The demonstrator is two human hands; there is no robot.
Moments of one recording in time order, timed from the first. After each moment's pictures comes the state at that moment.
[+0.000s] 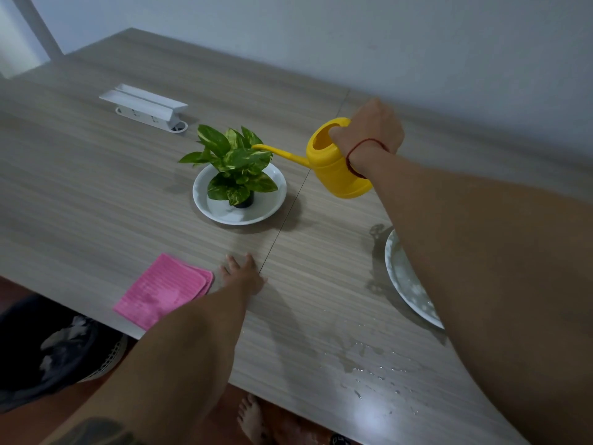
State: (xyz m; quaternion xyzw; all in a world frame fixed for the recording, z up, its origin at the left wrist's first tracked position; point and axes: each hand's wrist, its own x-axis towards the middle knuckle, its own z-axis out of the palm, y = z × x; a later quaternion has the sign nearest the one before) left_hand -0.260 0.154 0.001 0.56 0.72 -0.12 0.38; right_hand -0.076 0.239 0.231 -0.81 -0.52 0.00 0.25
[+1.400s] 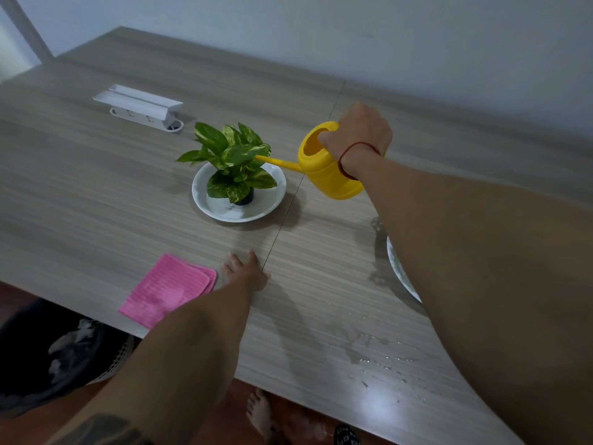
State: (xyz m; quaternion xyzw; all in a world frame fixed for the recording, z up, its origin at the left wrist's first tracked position) left_hand -0.260 0.153 0.001 0.57 0.72 -0.13 0.37; right_hand -0.085 0.237 0.217 -0.81 -0.54 0.02 0.23
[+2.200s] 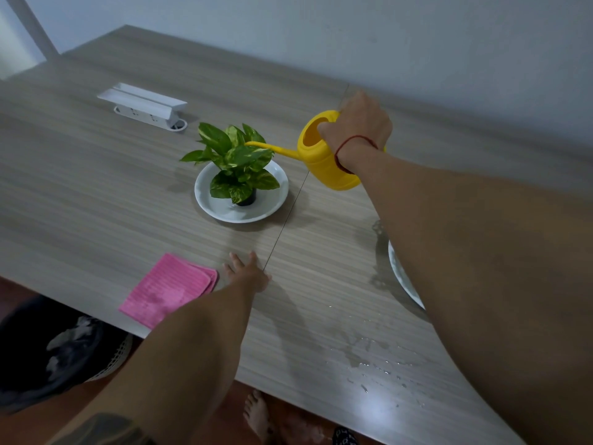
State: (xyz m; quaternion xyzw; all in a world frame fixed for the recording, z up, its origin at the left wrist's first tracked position) left_hand -0.261 0.153 0.002 0.57 0.72 -0.13 0.38; right_hand -0.095 0.246 0.226 -0.80 -0.54 0.00 0.25
